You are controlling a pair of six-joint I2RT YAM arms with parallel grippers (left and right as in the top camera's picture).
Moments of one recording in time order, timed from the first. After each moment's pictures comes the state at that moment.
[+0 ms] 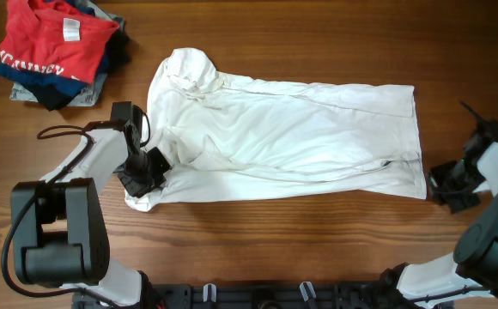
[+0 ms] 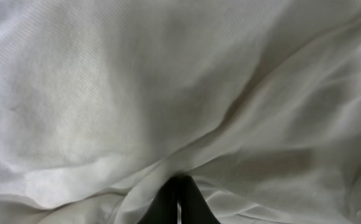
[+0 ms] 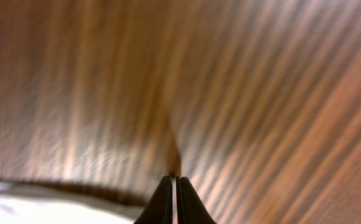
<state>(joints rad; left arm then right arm) 0.03 1.74 0.93 -0.85 0.17 -0.58 -0.56 1.72 0.94 -0.85 0.11 0.70</state>
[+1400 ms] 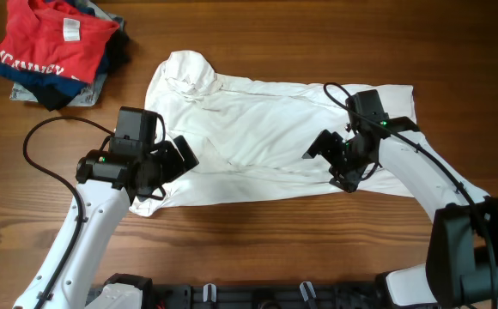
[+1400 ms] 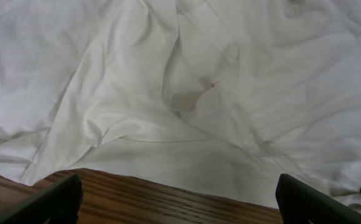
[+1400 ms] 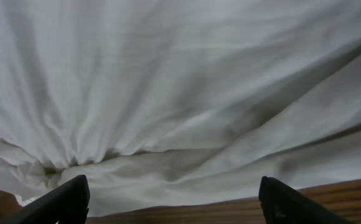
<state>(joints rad) -0.17 1.25 0.89 -0.86 0.14 -0.73 0.19 1.63 0.94 -0.75 -0.38 0.85</state>
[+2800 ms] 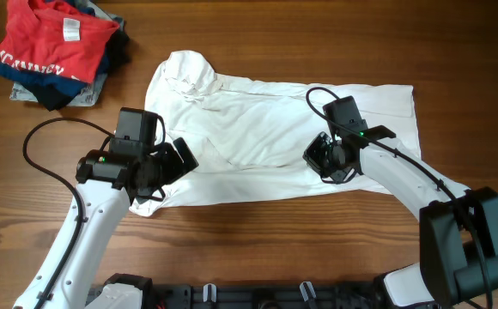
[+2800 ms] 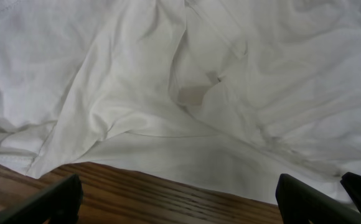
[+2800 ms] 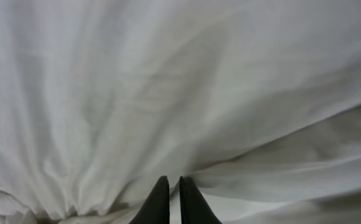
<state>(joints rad) -0.17 1.25 0.89 -0.88 0.14 -0.73 0.30 1.65 0.88 -0.54 -0.21 1.01</state>
